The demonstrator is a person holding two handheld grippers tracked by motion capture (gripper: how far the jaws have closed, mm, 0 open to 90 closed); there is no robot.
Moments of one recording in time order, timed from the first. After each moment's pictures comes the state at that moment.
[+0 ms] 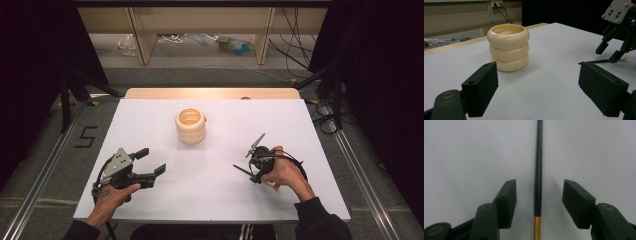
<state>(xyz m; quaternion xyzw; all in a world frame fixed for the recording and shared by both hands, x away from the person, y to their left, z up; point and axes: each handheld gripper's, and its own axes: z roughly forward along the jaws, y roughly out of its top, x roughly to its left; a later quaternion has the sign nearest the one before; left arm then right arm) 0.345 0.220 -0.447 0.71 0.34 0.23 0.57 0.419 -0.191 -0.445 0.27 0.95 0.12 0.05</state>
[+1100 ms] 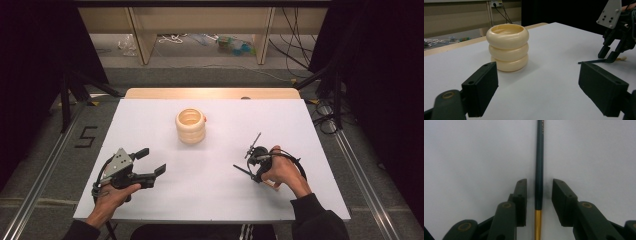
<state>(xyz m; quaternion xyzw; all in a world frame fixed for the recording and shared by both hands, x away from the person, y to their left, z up) 0.345 0.220 -0.446 0.71 0.34 0.23 0.57 0.426 -0.188 -0.451 0.29 0.96 0.07 0.02</state>
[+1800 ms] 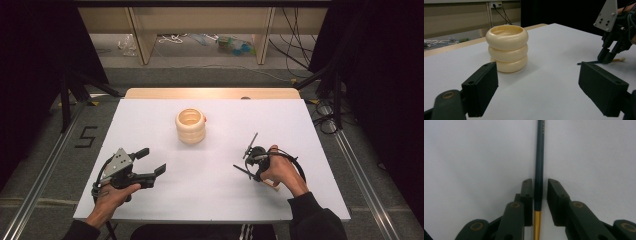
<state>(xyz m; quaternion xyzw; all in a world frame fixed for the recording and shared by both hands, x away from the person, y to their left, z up) 0.345 0.220 -0.446 0.72 0.33 0.23 0.57 0.429 -0.182 -0.451 0.28 0.96 0.05 0.02</state>
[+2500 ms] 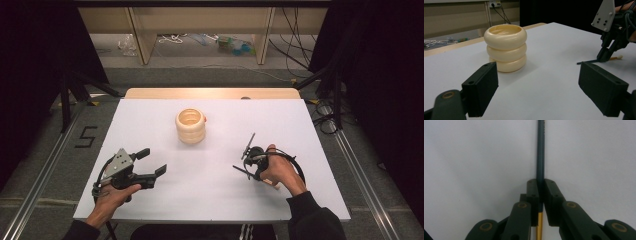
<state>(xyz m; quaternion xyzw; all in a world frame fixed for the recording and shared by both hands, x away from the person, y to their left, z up) 0.344 0.219 -0.446 0.72 0.33 0.22 0.57 0.429 -0.177 -0.452 0.27 0.96 0.03 0.01</state>
